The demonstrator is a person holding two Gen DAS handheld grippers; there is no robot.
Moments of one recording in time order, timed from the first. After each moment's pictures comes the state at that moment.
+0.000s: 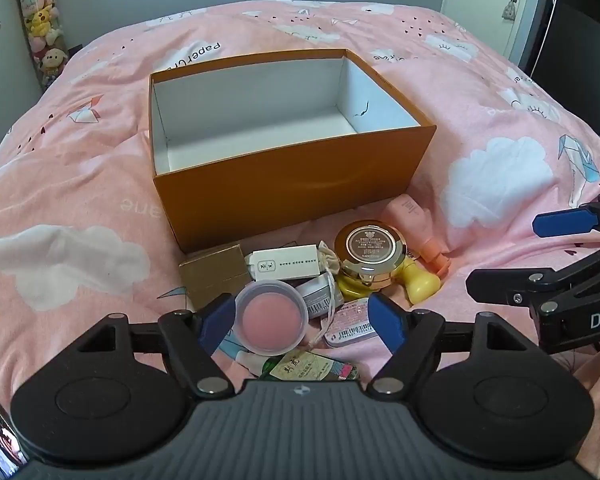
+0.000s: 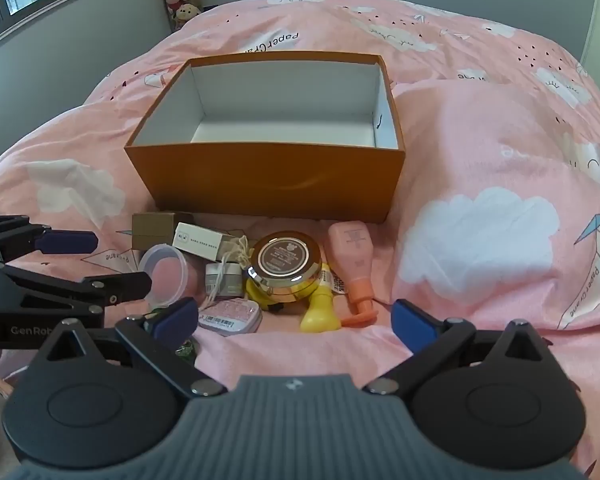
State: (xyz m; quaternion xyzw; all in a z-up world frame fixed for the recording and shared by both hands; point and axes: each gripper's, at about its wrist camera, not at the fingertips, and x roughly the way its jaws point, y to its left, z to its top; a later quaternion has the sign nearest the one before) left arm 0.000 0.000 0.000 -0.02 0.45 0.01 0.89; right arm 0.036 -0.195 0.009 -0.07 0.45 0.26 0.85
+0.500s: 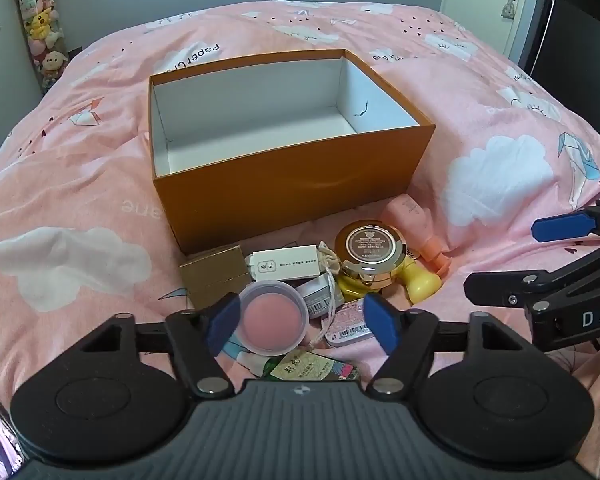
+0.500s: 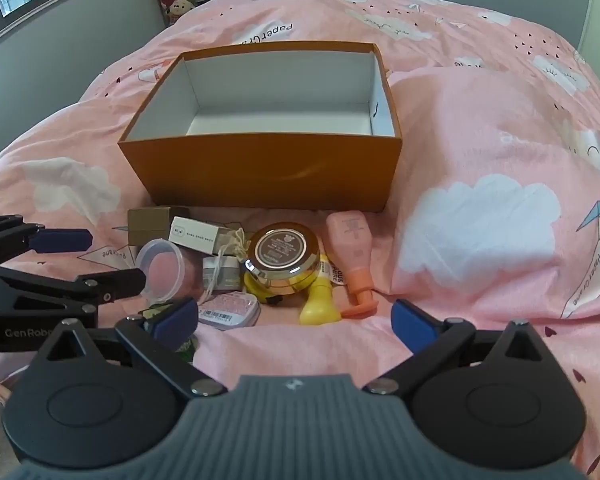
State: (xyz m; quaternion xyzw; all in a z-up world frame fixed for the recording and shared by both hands) left arm 0.000 -0.001 -0.001 -0.01 0.45 0.01 0.89; right arm 0.039 -0.194 0.003 -0.07 0.47 0.25 0.84
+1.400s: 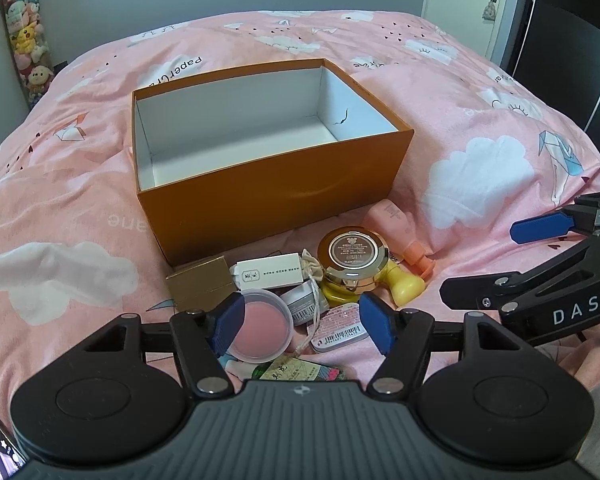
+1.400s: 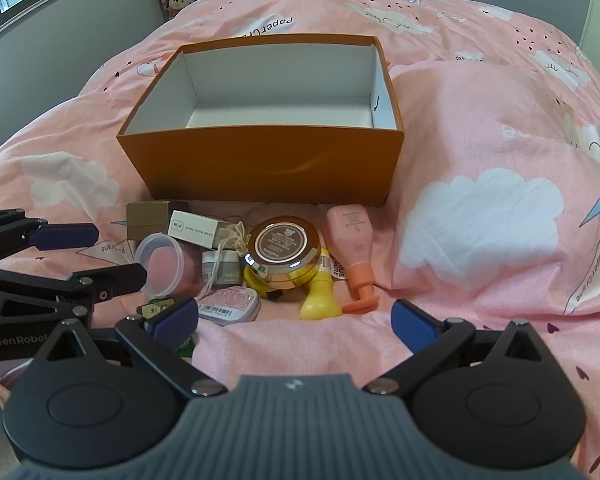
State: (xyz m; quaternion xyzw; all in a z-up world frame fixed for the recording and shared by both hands) left arm -0.004 -0.008 0.004 0.00 0.44 -0.01 0.90; right arm 0.040 -0.194 0.001 -0.07 0.48 0.25 0.84
